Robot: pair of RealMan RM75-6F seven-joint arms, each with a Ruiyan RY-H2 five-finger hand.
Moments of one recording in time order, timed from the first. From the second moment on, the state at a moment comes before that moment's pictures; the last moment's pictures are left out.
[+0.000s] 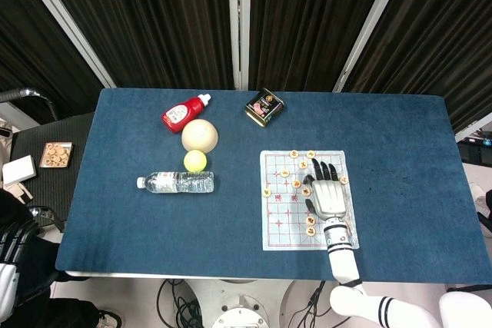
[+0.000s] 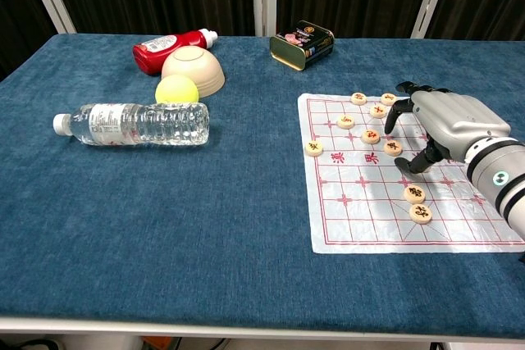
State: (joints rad) left arm 0.14 -1.25 0.06 -1.34 1.72 1.81 -0.19; right arm 0.47 -1.86 0.26 -1.35 -1.02 1.18 -0.63
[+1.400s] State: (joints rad) left arm 0.15 -1.25 0.06 -1.33 1.71 1.82 -0.20; right arm 0.50 -1.84 0.22 -1.36 -1.07 1.20 -0.53
